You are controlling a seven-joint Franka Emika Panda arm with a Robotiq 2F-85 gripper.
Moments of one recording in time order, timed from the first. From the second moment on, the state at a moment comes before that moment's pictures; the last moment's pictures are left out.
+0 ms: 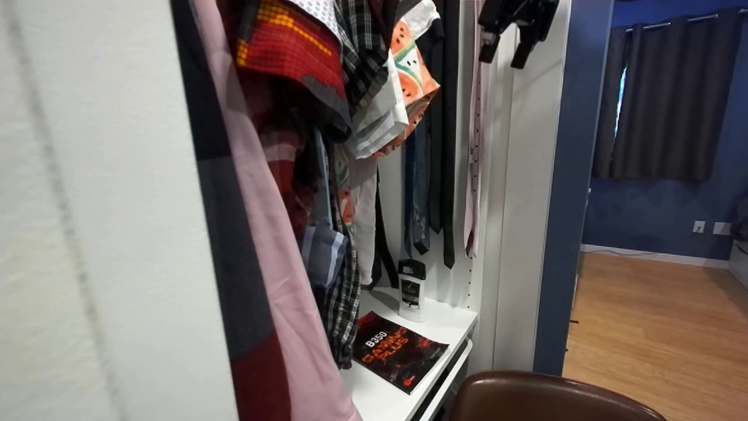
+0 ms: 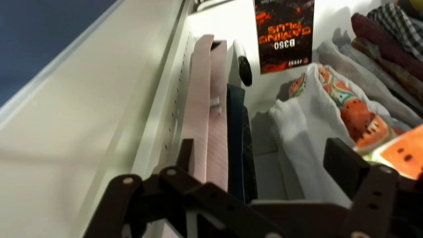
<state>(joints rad) 0.07 -0.36 0.12 -1.94 -0.02 1.99 0.11</state>
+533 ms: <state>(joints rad) 0.13 -0.27 0.13 -1.71 0.05 2.11 0.04</state>
